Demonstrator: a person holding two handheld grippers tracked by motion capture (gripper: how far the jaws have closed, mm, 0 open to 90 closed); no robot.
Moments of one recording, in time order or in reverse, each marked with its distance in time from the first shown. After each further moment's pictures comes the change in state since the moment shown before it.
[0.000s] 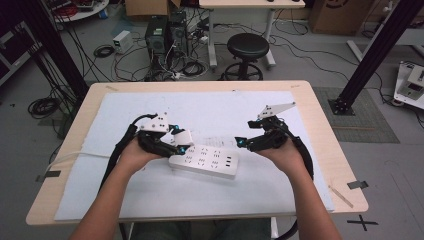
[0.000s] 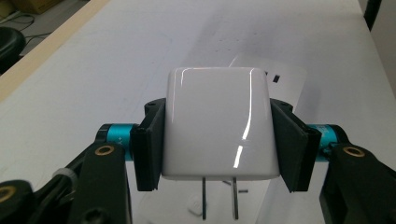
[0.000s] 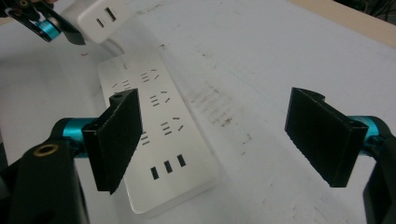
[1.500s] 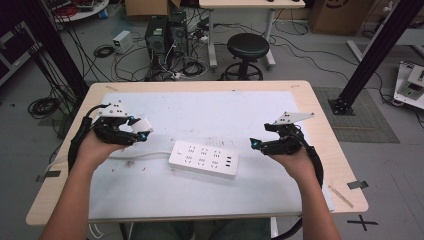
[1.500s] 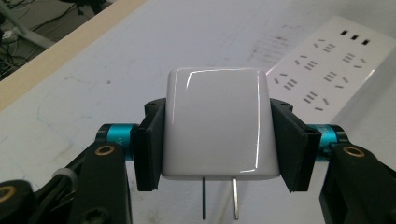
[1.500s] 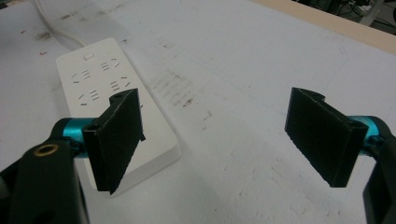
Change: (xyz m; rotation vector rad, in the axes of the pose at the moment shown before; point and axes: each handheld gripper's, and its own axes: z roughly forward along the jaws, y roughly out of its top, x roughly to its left) left arm 0.029 -0.030 -0.105 0.102 0.251 -0.212; right arm -0.018 -0.038 -0.025 -0.067 -0.137 0.043
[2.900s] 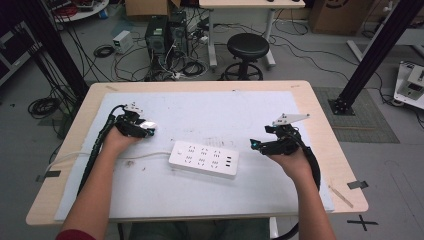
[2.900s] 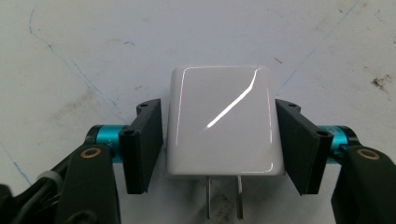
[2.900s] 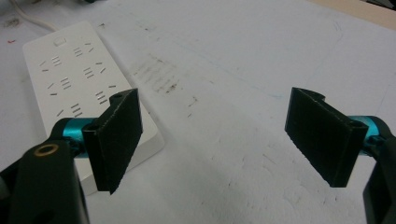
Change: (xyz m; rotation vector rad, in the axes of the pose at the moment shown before) left arm 0.088 -0.059 0.105 0.187 0.102 -0.156; right arm -0.009 -0.010 0.016 0.044 -0.035 0.029
